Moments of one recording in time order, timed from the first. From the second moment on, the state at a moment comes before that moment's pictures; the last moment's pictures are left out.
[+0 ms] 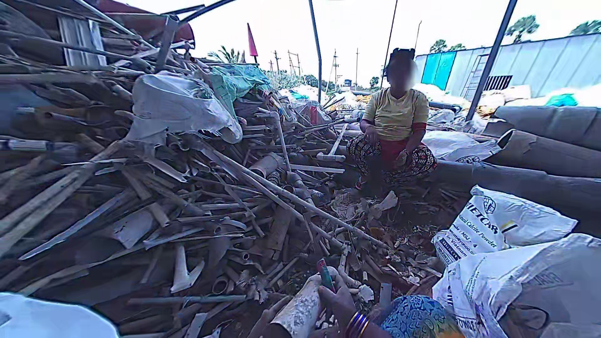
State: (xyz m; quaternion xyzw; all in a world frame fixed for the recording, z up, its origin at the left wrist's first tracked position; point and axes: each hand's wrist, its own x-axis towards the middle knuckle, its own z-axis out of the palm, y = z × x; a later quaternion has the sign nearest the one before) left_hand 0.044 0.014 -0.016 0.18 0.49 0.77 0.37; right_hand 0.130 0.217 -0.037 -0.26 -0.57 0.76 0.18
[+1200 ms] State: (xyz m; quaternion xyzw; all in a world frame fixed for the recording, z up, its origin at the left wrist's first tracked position) left_hand 0.009 0.024 -0.002 -0.22 0.56 0.80 0.07; right_hand 0.122 0.237 -0.017 -0.17 -0.94 0.31 -0.01
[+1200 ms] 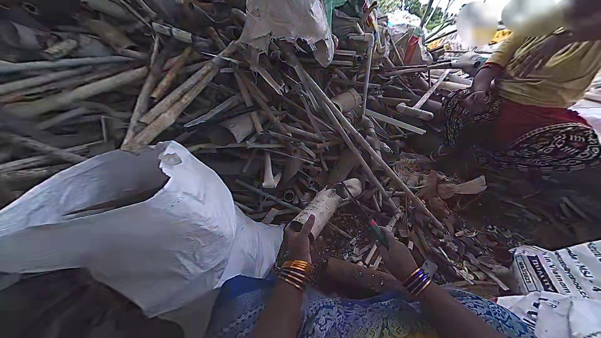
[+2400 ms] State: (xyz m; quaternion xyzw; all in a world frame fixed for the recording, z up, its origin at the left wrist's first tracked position) left_hand -0.022 0.013 -0.011 -0.10 0.49 0.87 -0.05; right_hand 0.113 0.234 -0.036 -0.10 -0.90 0.36 0.23
